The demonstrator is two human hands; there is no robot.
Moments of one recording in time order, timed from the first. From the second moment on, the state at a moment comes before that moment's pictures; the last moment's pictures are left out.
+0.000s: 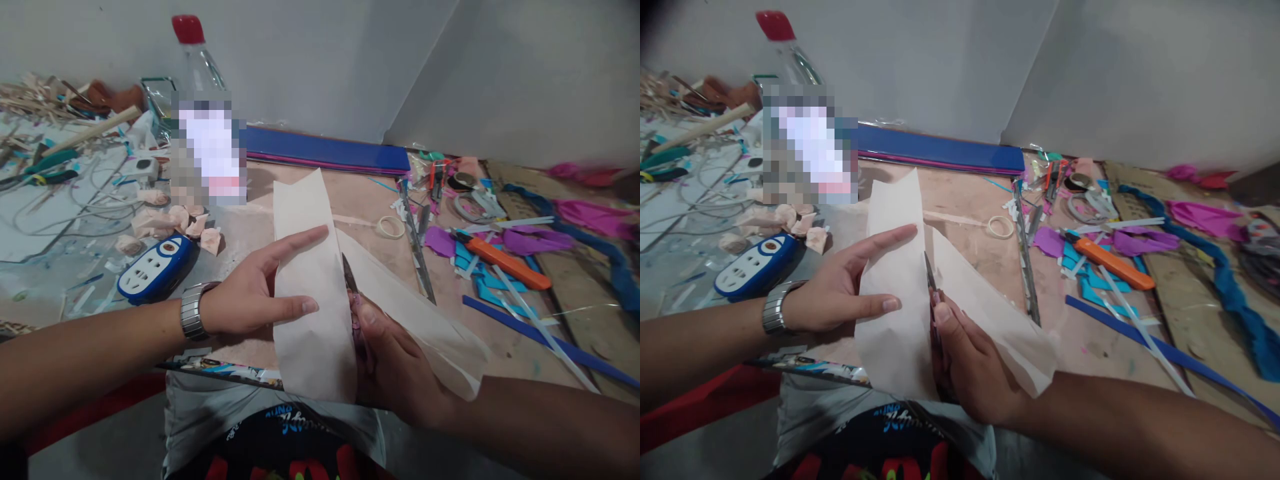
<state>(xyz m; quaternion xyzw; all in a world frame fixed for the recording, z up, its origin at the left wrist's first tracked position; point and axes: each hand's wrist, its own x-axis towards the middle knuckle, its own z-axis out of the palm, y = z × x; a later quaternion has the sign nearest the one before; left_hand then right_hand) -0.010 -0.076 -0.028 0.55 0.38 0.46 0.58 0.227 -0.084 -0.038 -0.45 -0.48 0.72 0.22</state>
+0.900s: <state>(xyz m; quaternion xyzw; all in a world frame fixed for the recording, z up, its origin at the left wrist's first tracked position) -0.008 -0.077 -0.027 0.59 0.38 0.46 0.55 0.226 -0.086 -0.032 -0.45 -0.51 0.70 0.22</state>
